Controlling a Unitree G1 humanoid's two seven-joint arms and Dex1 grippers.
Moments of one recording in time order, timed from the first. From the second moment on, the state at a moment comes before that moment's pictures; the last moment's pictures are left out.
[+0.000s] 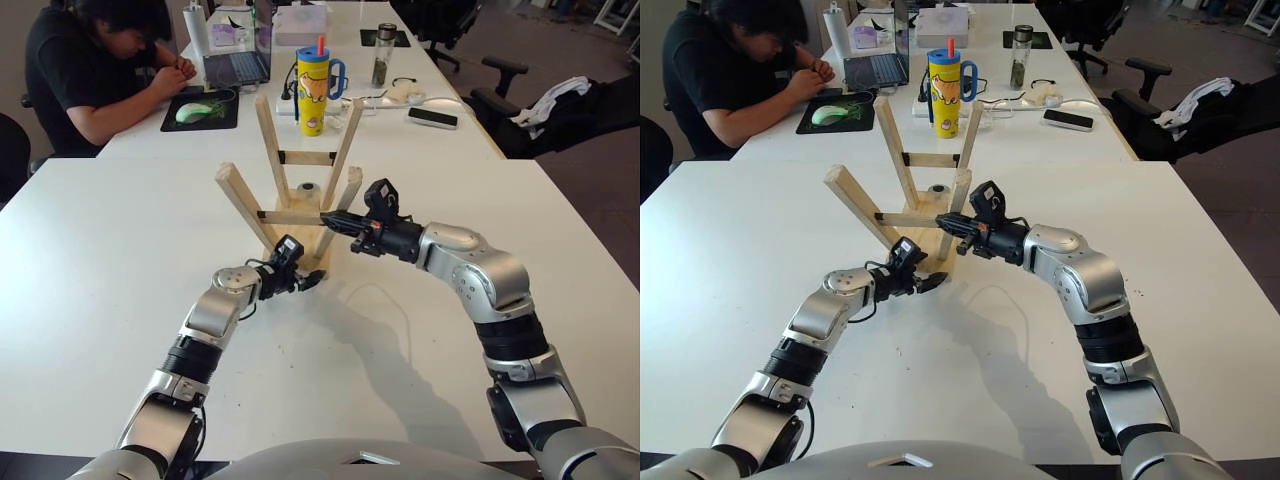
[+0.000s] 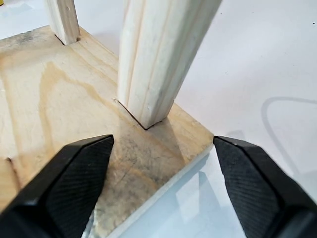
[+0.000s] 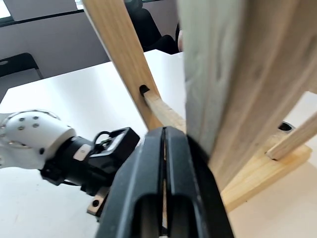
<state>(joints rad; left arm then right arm) -0.34 0.25 -0.27 0.15 -0.09 0.51 -0.59 -0.48 -0.39 0.17 -0.11 0.46 0.67 0.65</state>
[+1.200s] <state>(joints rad) -0.18 0.16 0.03 -0.43 -0.14 0.73 -0.07 -0.32 -0.13 0.20 -0.22 0.14 0.48 0.14</state>
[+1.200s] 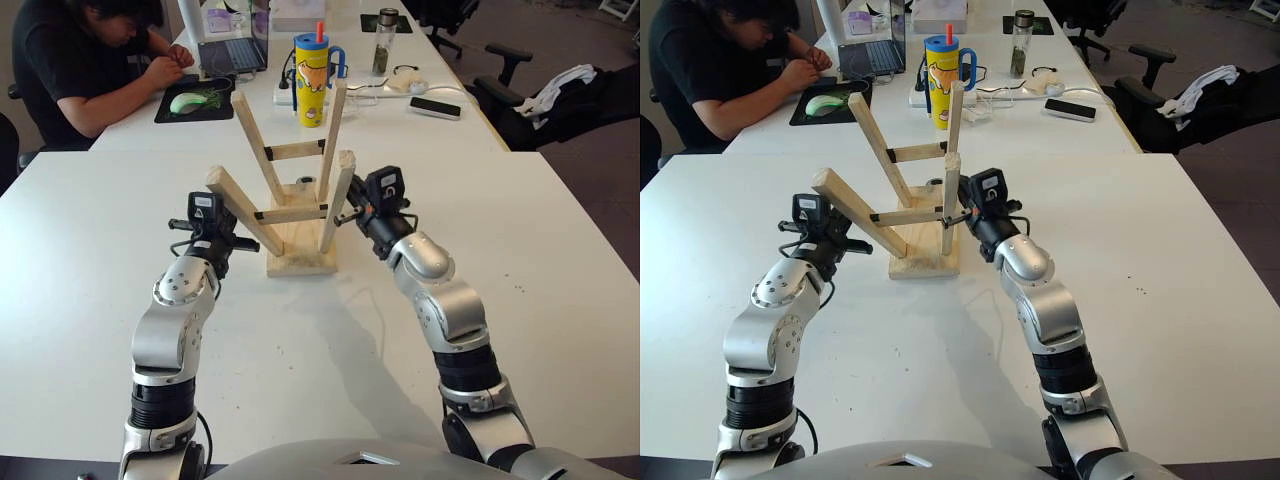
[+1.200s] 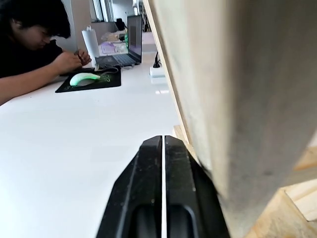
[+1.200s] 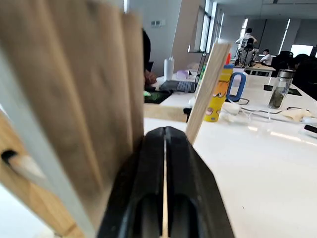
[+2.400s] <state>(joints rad) -0.36 0.30 0.03 -0.48 -0.15 0.61 -0.12 -0.56 -0.02 0.01 -0.32 0.45 0.76 0.12</state>
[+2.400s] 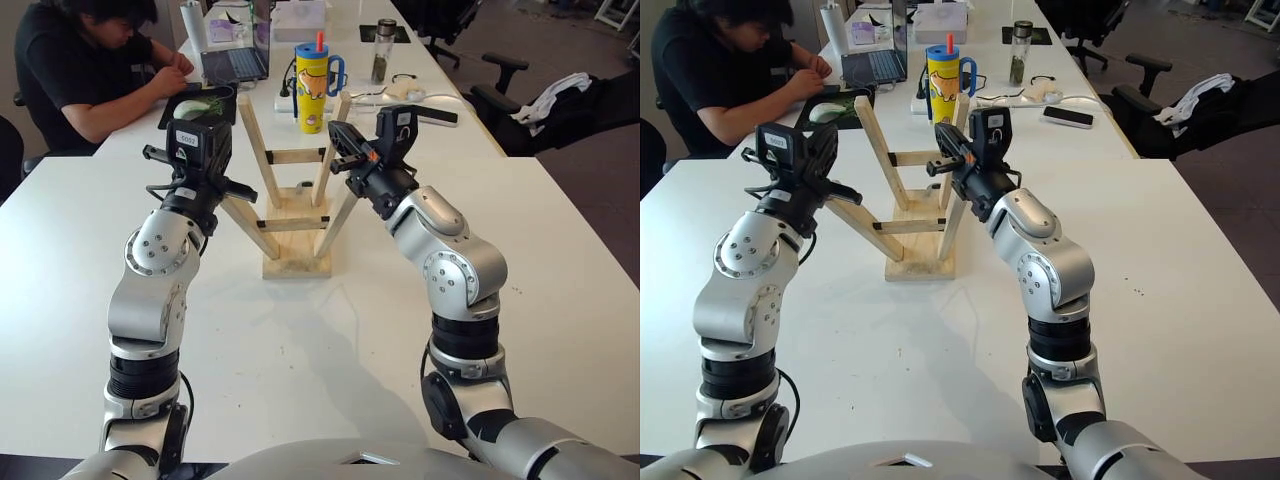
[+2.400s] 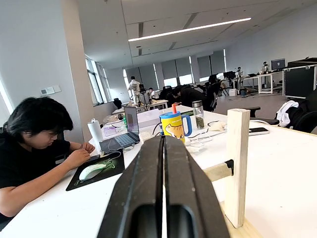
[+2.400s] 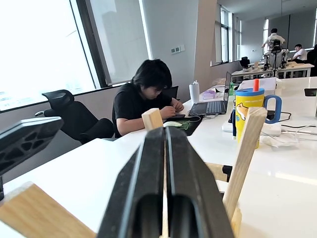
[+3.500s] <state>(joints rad) -0.19 0.73 -0.15 -0.11 -0.53 0.60 -1.01 -0.59 -0.29 0.06 0.19 0.56 0.39 1.12</state>
